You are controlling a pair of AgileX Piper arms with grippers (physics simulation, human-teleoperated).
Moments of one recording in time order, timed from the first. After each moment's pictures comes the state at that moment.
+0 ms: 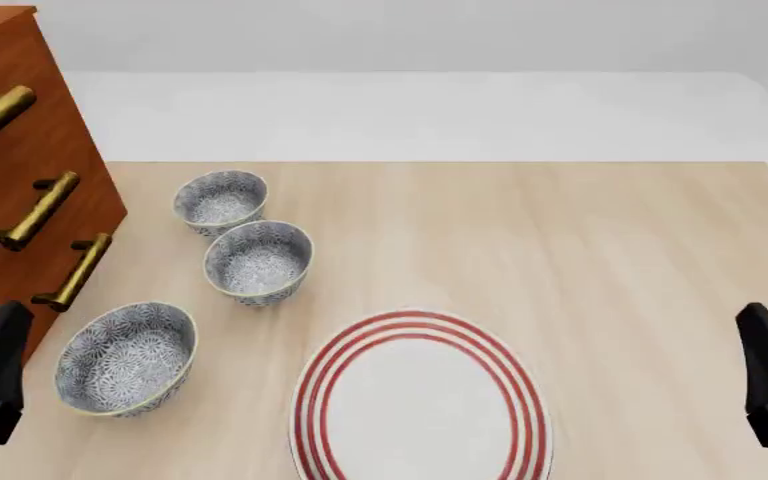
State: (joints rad) left arm 0.00 0.02 0.00 -0.01 -0.01; right arm 0.00 0.00 0.00 0.00 0.00
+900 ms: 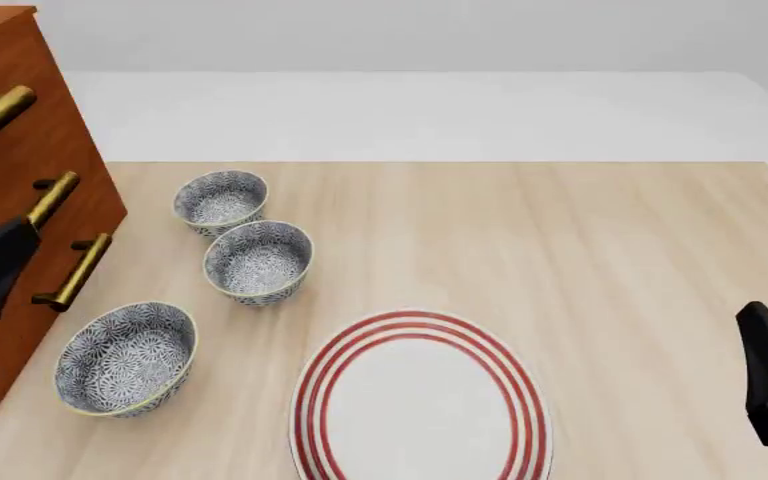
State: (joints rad) left arm -0.21 0.28 -0.39 0.23 0.06; right arm 0.00 0.01 0.00 0.00 -0.01
